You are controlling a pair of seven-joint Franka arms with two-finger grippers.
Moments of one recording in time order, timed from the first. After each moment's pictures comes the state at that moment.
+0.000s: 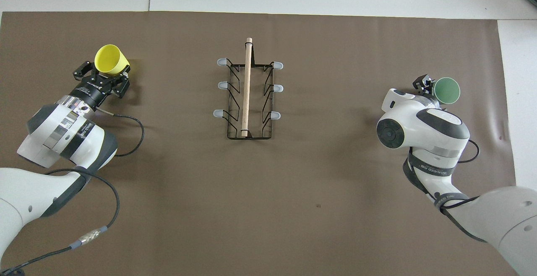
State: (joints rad) left arm -0.07 0.52 0.13 -1.91 -2.29 2.54 -0.50; right arm -0.01 0.42 0.04 -2.03 -1.48 2.32 -0.69
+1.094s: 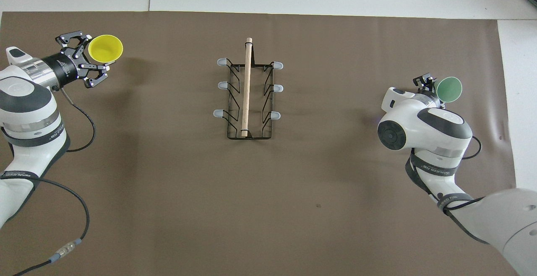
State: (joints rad) left arm -0.06 0.45 0.15 -1.77 -1.28 2.50 -0.60; right arm -0.02 0.39 0.06 -2.02 -1.49 2.34 -0.69
